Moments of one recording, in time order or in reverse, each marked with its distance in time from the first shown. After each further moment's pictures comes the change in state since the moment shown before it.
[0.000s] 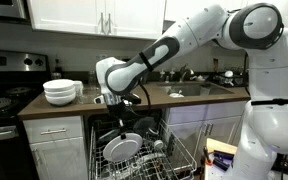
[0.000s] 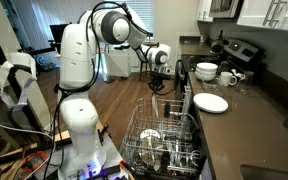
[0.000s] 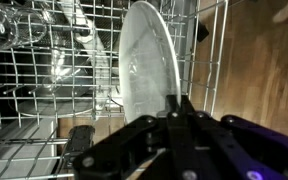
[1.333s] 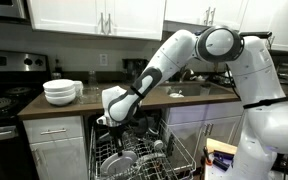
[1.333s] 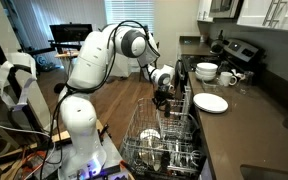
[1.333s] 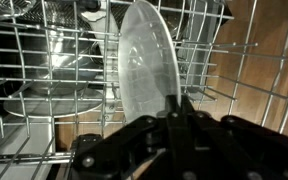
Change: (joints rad) arm -0.066 0.258 0.005 -0.010 -0.011 0.327 -0.090
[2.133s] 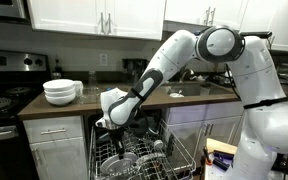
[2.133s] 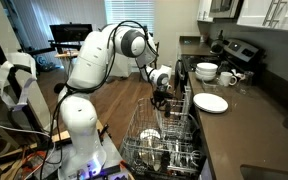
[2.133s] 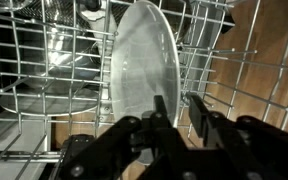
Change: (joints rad) arm 0.023 0.001 -0.003 -0.012 -0.041 0.010 0.001
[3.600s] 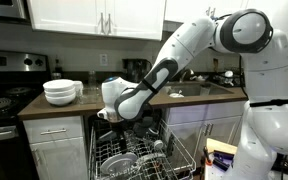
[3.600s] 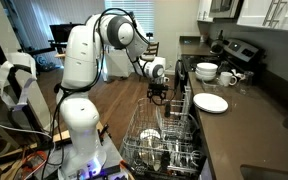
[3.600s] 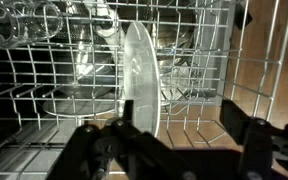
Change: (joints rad) arm 0.086 -0.181 -0.050 -0.115 -0.074 -0.002 0.206
